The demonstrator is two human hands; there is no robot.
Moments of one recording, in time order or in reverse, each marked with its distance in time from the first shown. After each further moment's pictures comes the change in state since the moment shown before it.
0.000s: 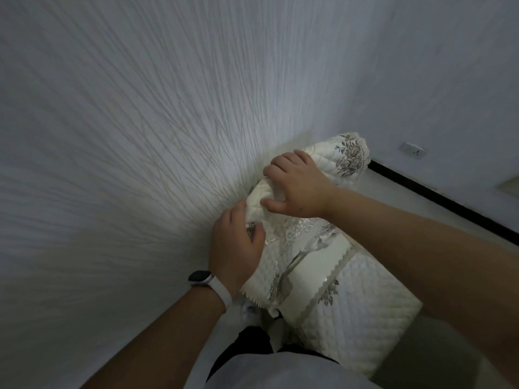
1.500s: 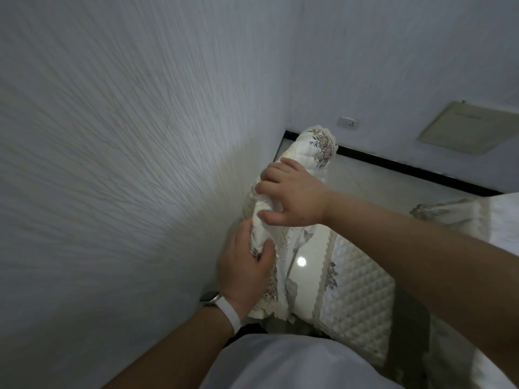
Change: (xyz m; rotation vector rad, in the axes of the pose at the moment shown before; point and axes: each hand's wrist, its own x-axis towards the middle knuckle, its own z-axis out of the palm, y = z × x) left_hand -0.130 0.021 0.013 -0.228 -0.146 0.051; right_hand -0.133 -0.070 -0.034 -0.018 -0.007 0.079
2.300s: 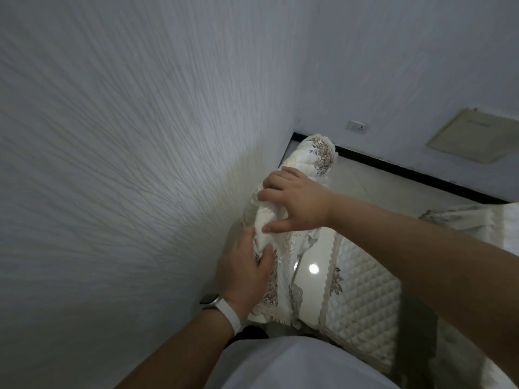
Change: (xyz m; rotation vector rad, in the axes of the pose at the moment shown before) left_hand -0.009 -0.025 -0.017 0.040 -0.016 0.003; right_hand 0.010 -0.008 0.022 0.017 -0.070 -0.105
